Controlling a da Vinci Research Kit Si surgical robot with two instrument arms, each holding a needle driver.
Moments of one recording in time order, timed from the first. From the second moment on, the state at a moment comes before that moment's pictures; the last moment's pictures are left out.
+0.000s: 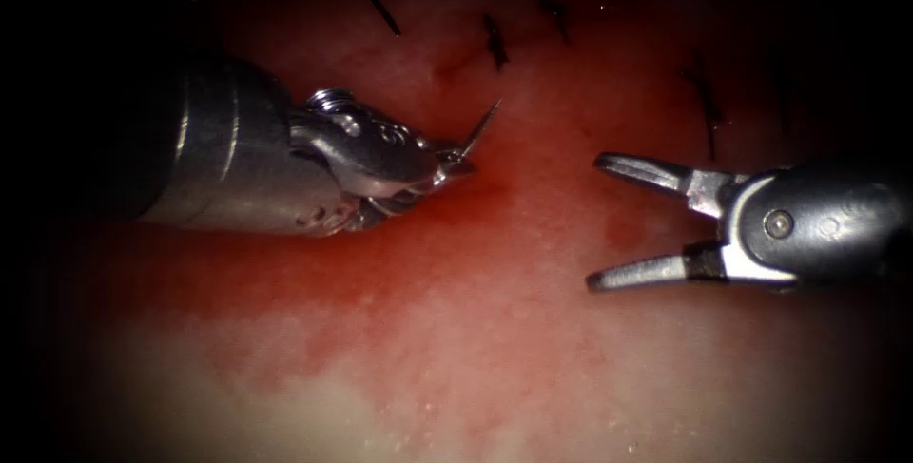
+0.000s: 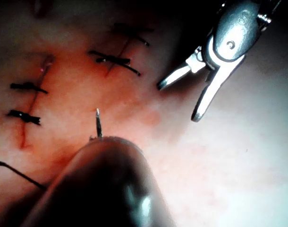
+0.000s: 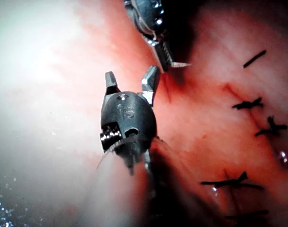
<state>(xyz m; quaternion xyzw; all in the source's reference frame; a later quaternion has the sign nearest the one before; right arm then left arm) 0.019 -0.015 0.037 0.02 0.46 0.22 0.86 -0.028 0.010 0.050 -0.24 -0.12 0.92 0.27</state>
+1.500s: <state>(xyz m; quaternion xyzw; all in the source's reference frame) 0.023 -0.009 0.037 0.15 0.45 0.42 0.78 -0.025 0.006 0.045 -0.44 0.07 0.84 -0.32</state>
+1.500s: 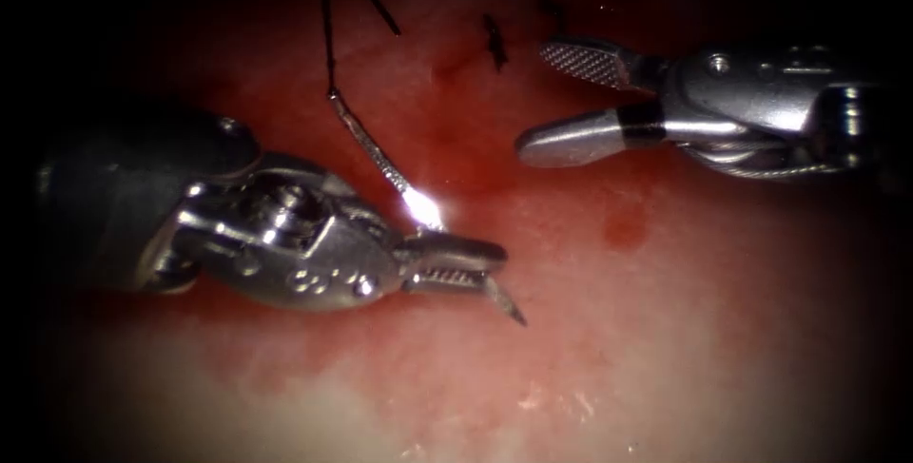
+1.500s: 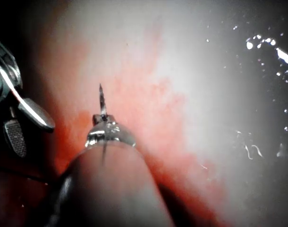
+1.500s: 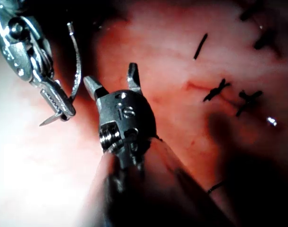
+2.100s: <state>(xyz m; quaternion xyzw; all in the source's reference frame) 0.027 -0.009 0.038 0.30 0.44 0.44 0.72 -0.026 0.007 0.044 -0.40 0.14 0.82 -0.38</state>
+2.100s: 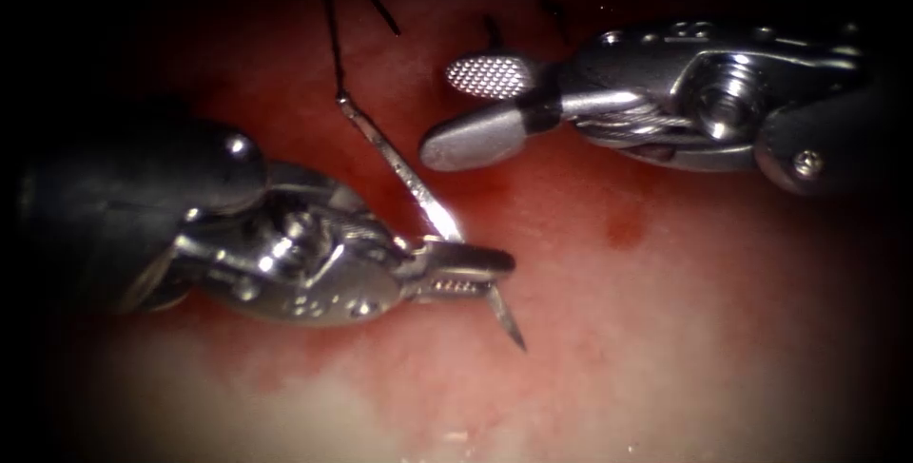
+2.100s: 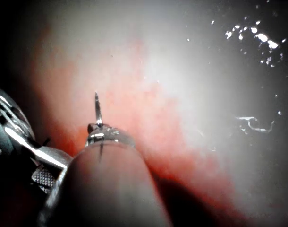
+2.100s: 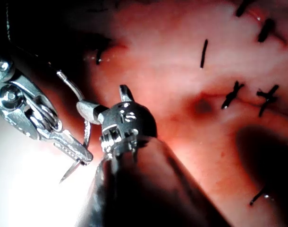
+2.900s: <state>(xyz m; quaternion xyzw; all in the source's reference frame) 0.032 -0.010 0.039 0.29 0.44 0.41 0.74 -0.026 0.006 0.043 -0.40 0.14 0.82 -0.39</state>
